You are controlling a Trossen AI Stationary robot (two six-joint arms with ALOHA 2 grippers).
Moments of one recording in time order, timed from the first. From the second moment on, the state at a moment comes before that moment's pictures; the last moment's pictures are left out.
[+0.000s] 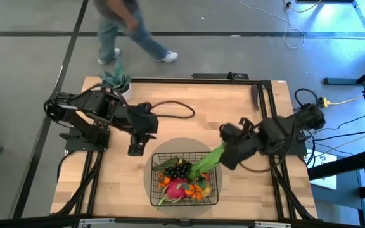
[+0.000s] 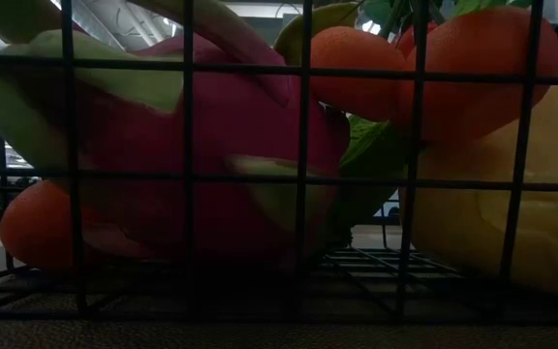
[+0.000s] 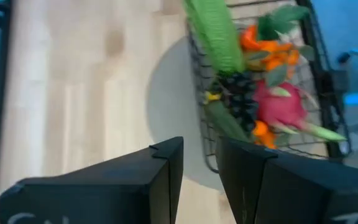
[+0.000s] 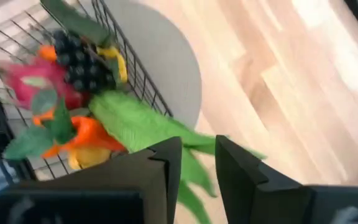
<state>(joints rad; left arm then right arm) -0.27 1.50 1.93 -1.30 -0.17 -0.16 0.48 1.63 1.91 -1.56 0.37 0.95</state>
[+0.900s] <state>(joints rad) 0.09 1.45 1.93 -1.31 -0.27 -0.17 -0.38 1.16 1.22 -1.53 0.47 1.00</state>
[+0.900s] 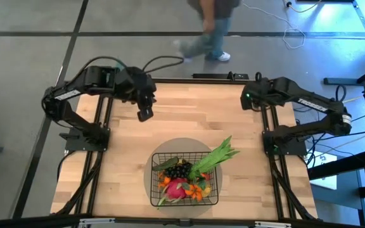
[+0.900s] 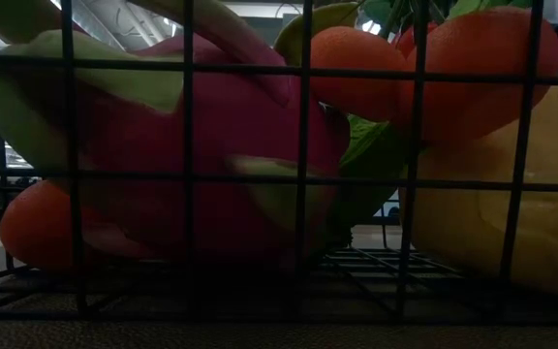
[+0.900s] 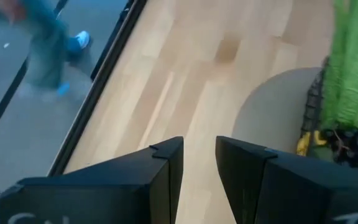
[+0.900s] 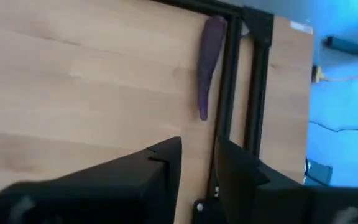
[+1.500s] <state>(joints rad) 0.22 1.45 1.93 -1.28 -0.27 -0.17 -0.75 1.23 0.94 -1.10 0.32 0.70</state>
